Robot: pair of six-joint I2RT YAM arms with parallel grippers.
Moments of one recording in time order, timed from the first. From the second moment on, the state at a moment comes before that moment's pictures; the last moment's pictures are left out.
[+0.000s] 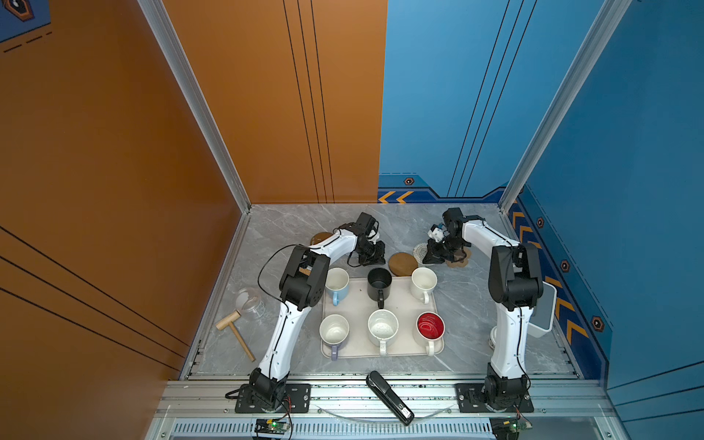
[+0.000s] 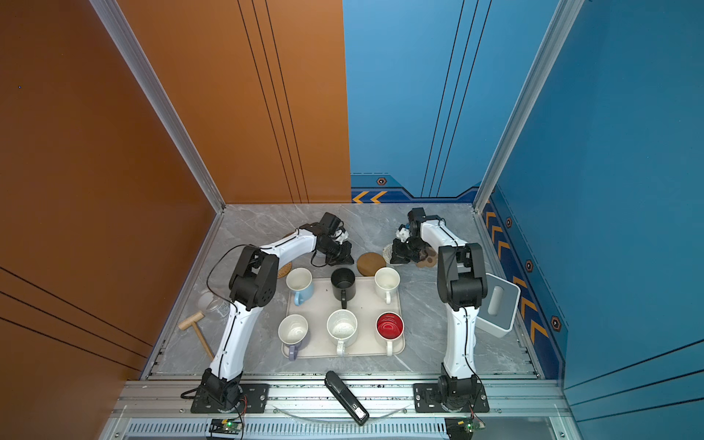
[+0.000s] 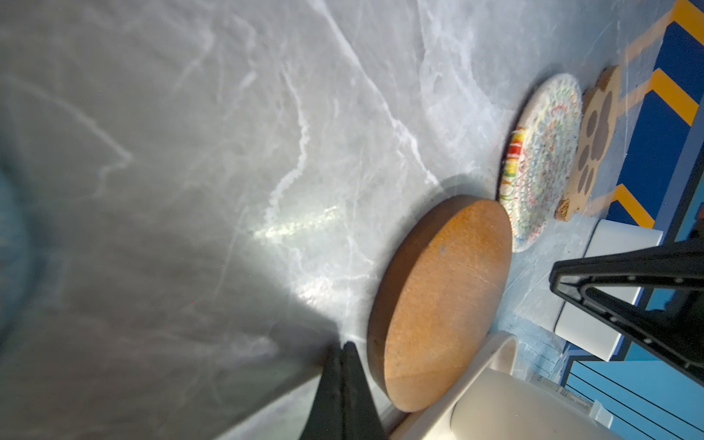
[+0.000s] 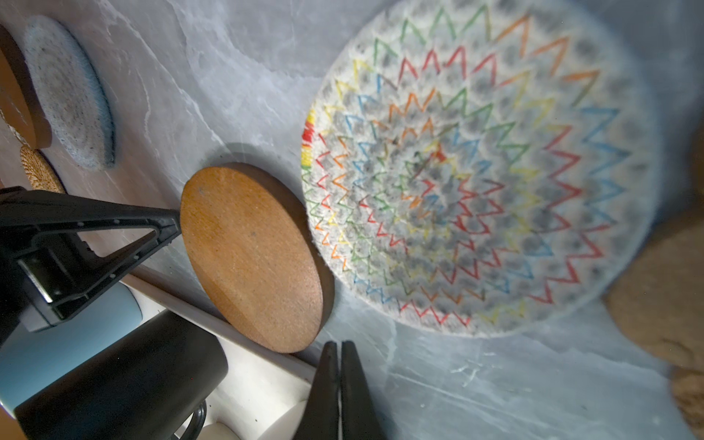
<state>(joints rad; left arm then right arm) -0.49 2.39 1.90 -0.65 0.49 -0.57 0.11 2.15 1.67 -0.93 -0.48 0.18</state>
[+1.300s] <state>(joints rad) -0.51 2.43 1.99 -0.68 0.50 -0.59 0.13 2.21 1.63 -0.91 -0.56 0.18</state>
